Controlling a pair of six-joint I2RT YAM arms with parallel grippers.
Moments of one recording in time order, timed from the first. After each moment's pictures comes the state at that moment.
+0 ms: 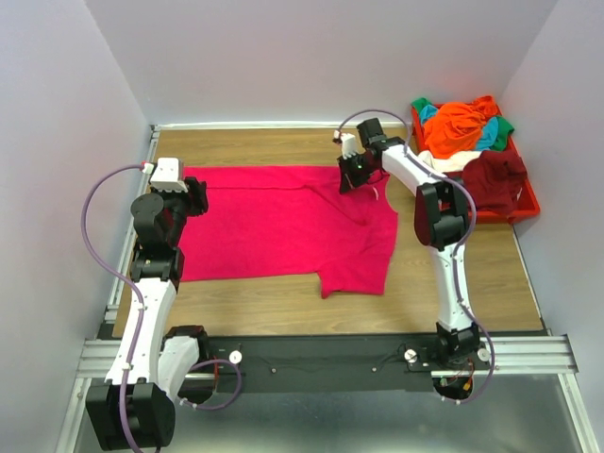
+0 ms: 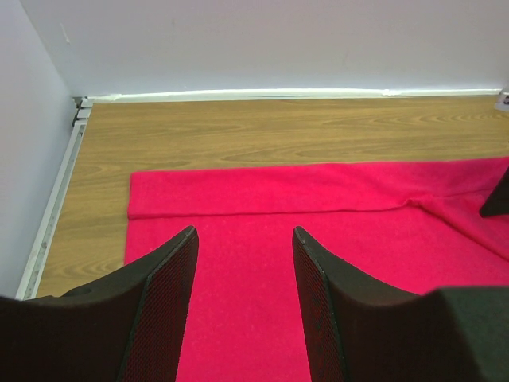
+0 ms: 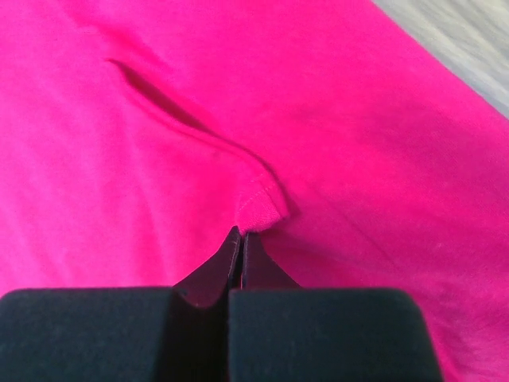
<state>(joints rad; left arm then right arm) 0.05 0.84 0.66 0.12 0.15 -0.06 0.32 2.40 2.01 -0.70 -0.48 -0.22</state>
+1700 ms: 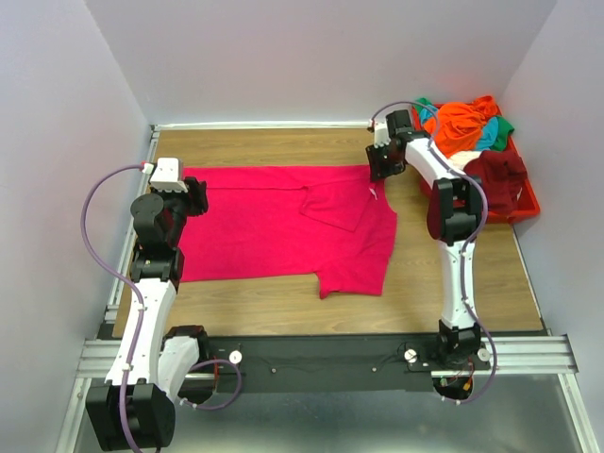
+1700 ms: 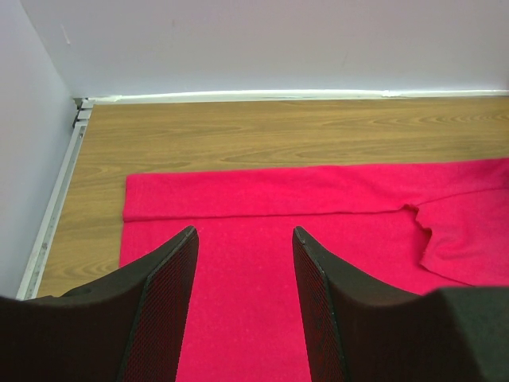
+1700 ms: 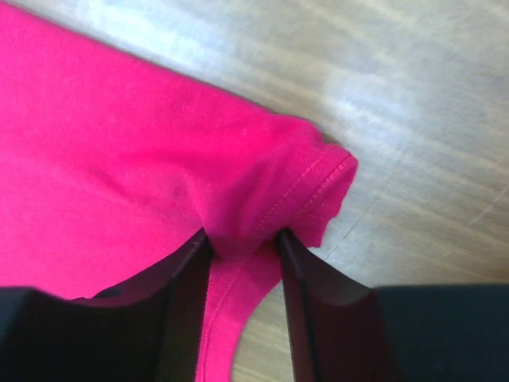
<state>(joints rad) 0.05 0.84 0.66 0.12 0.15 -0.06 0.18 2.41 2.06 -0.72 -0.21 -0.19</state>
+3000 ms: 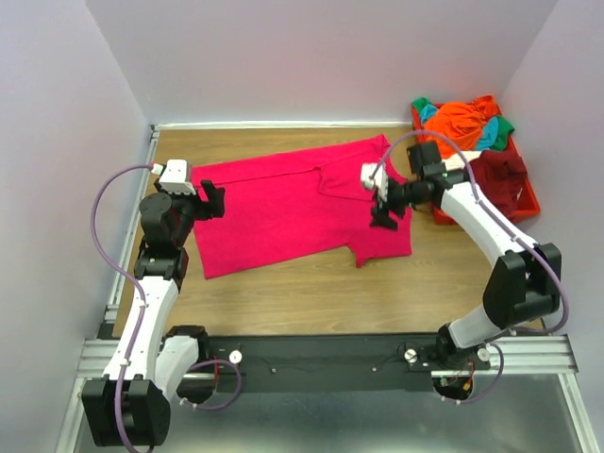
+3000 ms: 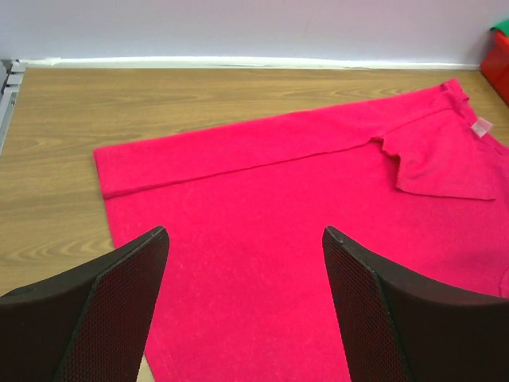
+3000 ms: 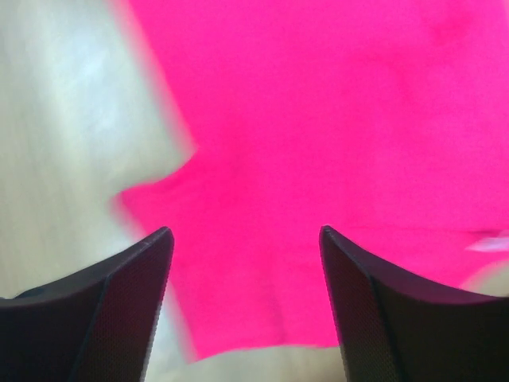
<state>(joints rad) 0.01 0.86 0.64 0.09 0.20 -0.13 0.24 1.59 1.33 -0.73 -0.69 -1.01</state>
